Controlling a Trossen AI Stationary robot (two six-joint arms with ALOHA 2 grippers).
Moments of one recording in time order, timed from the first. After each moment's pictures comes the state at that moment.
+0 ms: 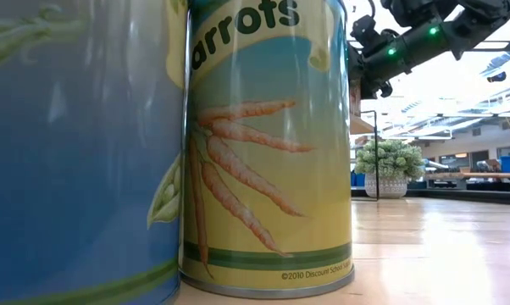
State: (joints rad) left arm 0.13 1.55 1.31 -0.15 0.06 -0.01; right arm -0.14 1.13 0.53 0.33 0.58 0.12
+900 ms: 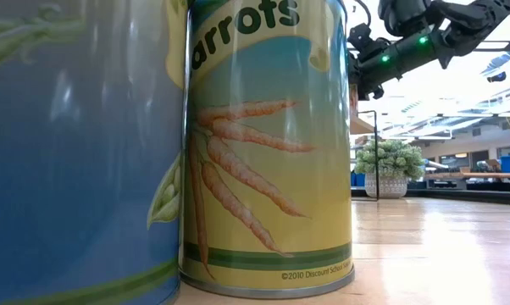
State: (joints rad) left arm 0.13 1.55 1.31 -0.15 0.06 -0.01; right arm -0.33 1.13 0.54 0.39 0.35 0.01
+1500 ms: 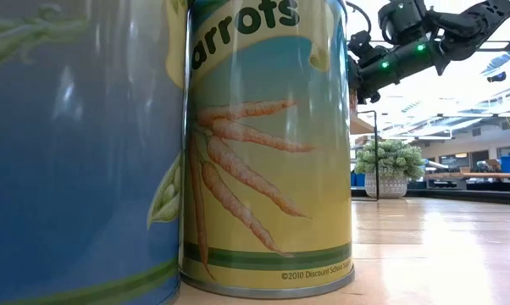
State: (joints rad) left arm 0.13 1.55 1.31 -0.15 0.05 -0.01; right arm -0.46 1.13 0.54 0.39 0.16 -0.03
